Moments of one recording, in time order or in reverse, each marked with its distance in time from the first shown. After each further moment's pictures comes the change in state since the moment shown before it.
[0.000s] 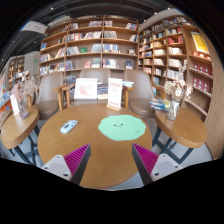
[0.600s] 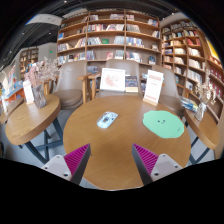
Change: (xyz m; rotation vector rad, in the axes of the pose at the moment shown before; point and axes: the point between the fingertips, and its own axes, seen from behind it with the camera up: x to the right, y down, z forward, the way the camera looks) arm -0.177 0.032 0.043 -0.067 -0.165 -0.083
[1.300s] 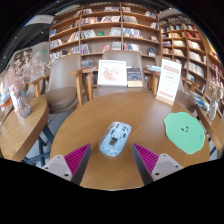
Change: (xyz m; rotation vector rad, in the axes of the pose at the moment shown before) arm -0.032 -0.034 0.151 -0.064 0.020 0.058
